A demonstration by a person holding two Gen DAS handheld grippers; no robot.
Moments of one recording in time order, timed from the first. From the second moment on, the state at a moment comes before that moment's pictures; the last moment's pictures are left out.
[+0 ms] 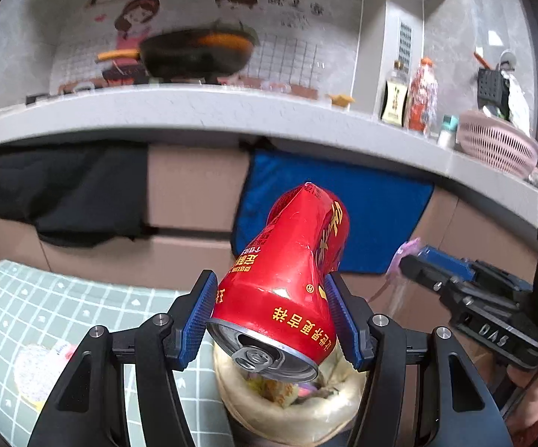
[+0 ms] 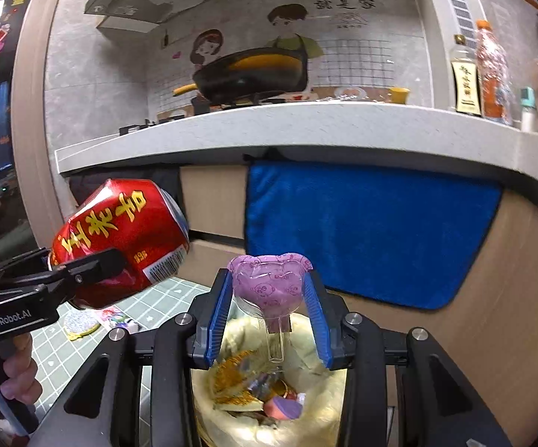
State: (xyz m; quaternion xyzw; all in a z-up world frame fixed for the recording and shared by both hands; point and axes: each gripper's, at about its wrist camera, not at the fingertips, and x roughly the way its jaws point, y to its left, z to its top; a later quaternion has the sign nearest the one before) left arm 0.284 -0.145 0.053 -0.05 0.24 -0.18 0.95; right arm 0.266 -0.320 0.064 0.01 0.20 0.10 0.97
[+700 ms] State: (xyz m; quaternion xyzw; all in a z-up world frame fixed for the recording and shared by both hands) left arm 0.400 -0.196 -0.130 -0.12 0.51 -0.22 0.82; right arm 0.324 -0.364 -0.007 0.07 0.27 0.07 0.96
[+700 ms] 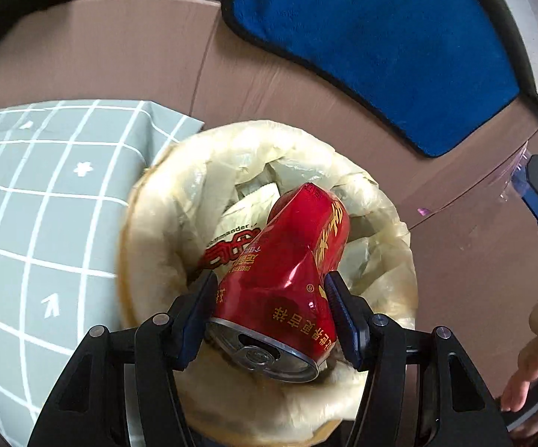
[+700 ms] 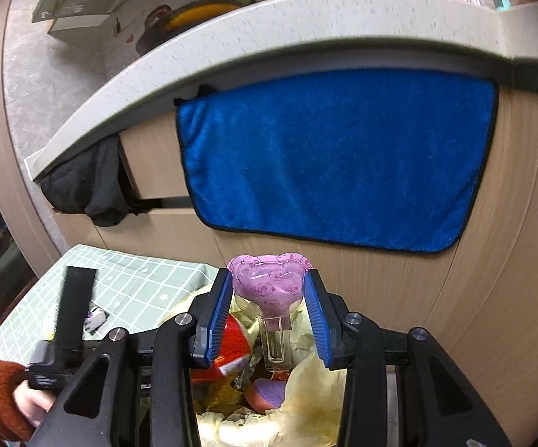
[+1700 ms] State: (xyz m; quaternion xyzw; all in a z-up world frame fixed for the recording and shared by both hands) left arm 0.288 -0.082 0.068 -0.09 0.25 -0.23 0.94; right arm 0.308 -0.304 0.019 0.06 0.27 0.08 0.96
